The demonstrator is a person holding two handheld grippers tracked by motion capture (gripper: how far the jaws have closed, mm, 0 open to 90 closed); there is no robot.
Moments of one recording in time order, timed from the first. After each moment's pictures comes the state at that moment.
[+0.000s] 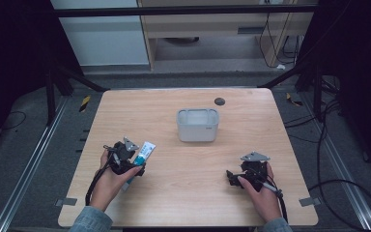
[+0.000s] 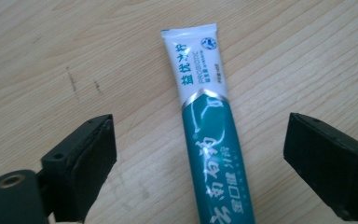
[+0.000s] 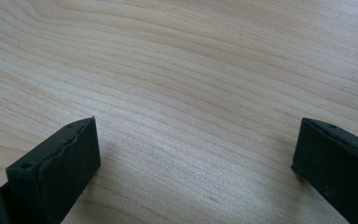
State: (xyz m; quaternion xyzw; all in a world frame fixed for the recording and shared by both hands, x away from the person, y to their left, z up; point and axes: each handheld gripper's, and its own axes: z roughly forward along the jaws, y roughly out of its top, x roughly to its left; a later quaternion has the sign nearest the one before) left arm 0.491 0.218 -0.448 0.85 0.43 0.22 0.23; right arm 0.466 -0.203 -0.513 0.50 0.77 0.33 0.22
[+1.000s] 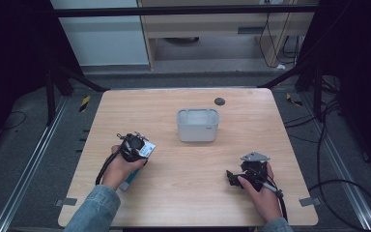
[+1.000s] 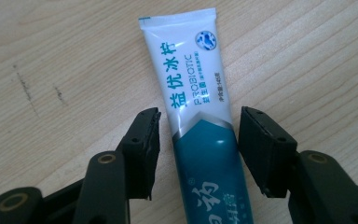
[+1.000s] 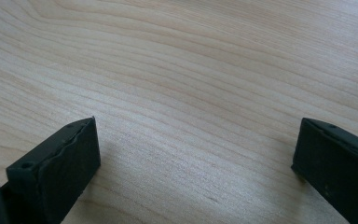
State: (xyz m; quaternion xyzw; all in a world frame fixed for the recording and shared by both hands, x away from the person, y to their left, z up) left arm 0.537 0.199 -0.463 0.87 0.44 0.15 0.15; right arm 0.466 -0.203 -0.513 0.50 0.77 0.33 0.22
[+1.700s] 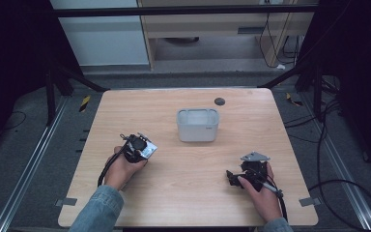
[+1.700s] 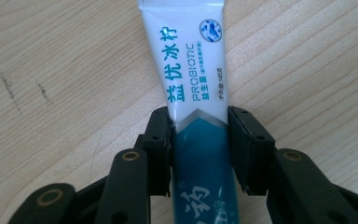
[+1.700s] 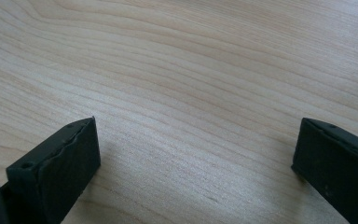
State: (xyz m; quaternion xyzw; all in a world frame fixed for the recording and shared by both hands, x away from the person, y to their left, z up) left arm 0.539 0.192 -0.466 0.89 0.43 0.14 0.12; right arm 0.466 -0.203 -0.513 0.50 0.77 0.33 0.22
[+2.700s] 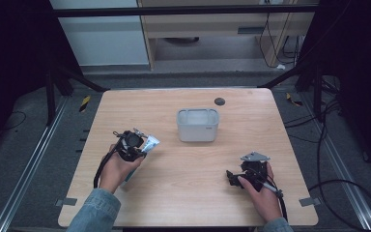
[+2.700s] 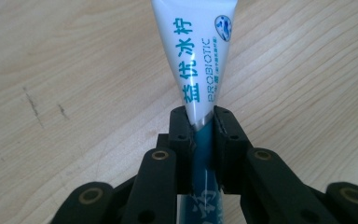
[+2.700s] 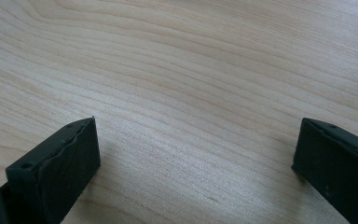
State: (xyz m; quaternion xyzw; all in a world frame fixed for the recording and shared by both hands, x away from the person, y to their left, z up) left arm 0.522 0.196 -0.424 0.87 0.42 0.15 0.20; right arm 0.466 -0.203 -0.513 0.50 0.77 0.33 0.22
